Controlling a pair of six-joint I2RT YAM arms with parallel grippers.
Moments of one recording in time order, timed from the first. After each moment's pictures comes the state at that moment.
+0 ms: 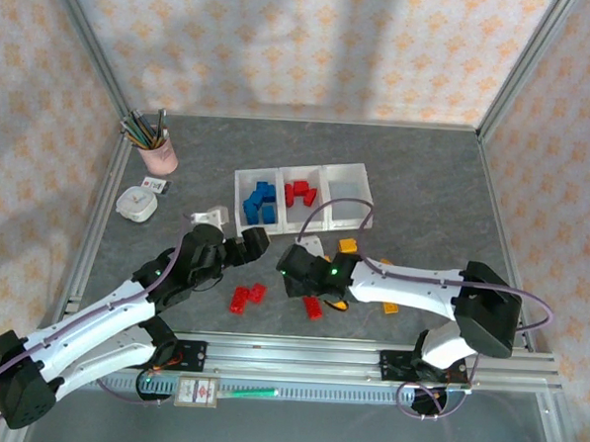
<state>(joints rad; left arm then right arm) -0.67 0.82 0.53 -0.25 -0.14 -0.94 1.16 1.50 0.95 -0.63 0.28 0.81</state>
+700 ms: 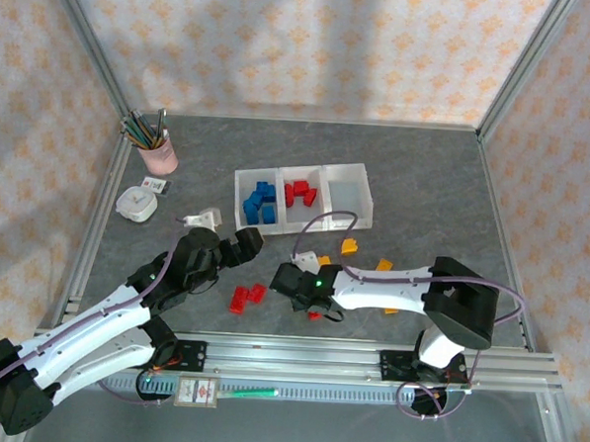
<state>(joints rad) -0.67 0.77 0.51 -0.30 -0.19 -0.96 1.21 1.62 0.93 -0.63 0.31 0.85</state>
